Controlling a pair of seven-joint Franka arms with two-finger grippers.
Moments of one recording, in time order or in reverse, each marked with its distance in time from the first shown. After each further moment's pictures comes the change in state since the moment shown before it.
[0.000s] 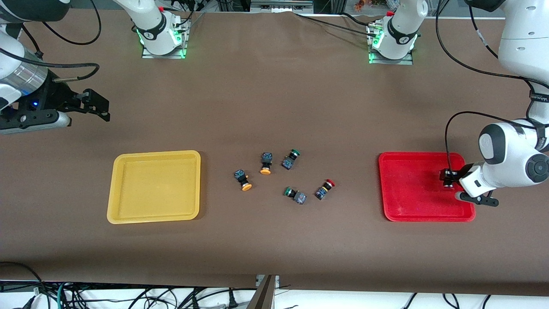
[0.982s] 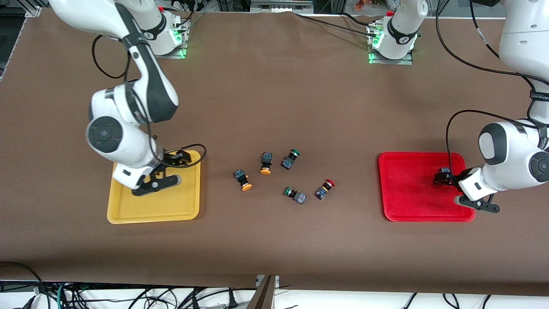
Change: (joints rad) left arm -0.019 -0.025 -0.112 0.117 0.000 -0.055 -0.008; right arm 0.197 0.398 0.011 -0.006 0.001 0.312 0.026
